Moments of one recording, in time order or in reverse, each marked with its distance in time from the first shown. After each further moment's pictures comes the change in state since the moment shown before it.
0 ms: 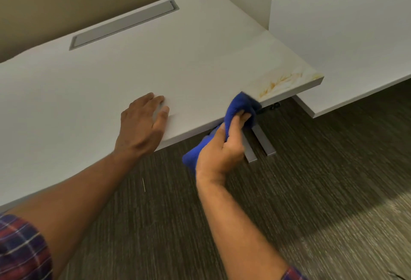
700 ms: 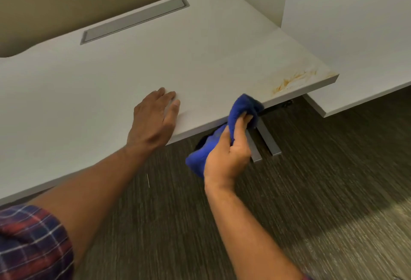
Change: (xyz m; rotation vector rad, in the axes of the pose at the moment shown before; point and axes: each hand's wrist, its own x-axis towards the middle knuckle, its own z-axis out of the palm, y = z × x) left_hand -0.003 -0.002 0.000 -0.069 -0.007 -0.012; right_hand -0.021 0.008 -0.005 0.023 -0.122 0.052
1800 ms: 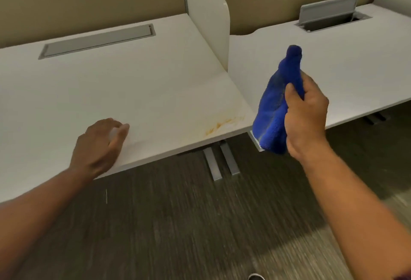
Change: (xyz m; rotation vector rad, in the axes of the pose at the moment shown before) left_hand 0.013 0.038 -0.008 0.059 0.008 -0.119; right_hand 0.256 -0.170 -0.157 -0.139 -0.313 -0.236
